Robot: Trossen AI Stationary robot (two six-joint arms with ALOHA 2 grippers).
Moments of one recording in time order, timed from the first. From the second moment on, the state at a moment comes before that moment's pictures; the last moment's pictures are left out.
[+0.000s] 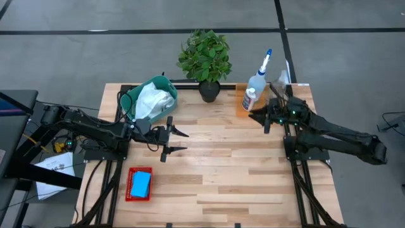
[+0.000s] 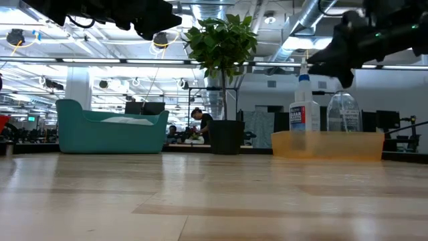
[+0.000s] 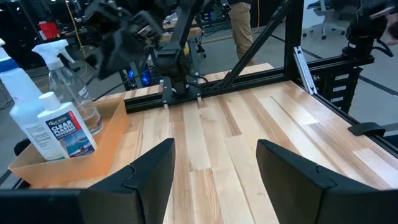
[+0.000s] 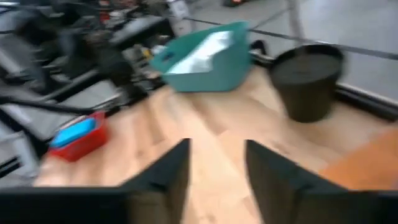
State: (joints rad) left arm -0.12 1.07 0.54 0.39 -0.05 0.18; right arm -0.52 0.56 0.36 -0.05 -0.23 0.33
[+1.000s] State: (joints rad) left arm -0.10 0.84 0.32 0.62 -0.20 0.08; right arm 0.59 0.39 0.06 0.31 0.84 0.40
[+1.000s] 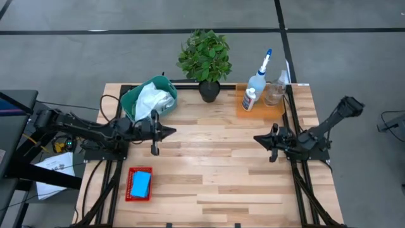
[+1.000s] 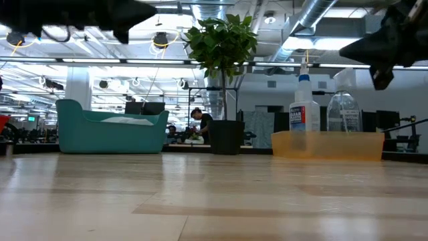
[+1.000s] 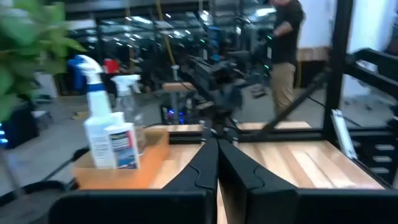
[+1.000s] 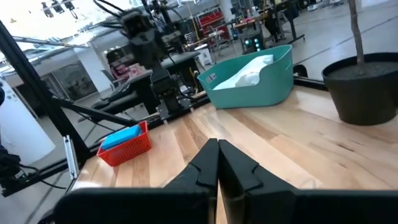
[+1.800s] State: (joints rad) left arm 0.03 0.60 0.01 0.65 0.01 0.02; right arm 0.75 0.69 0.06 0.58 1.07 0.39
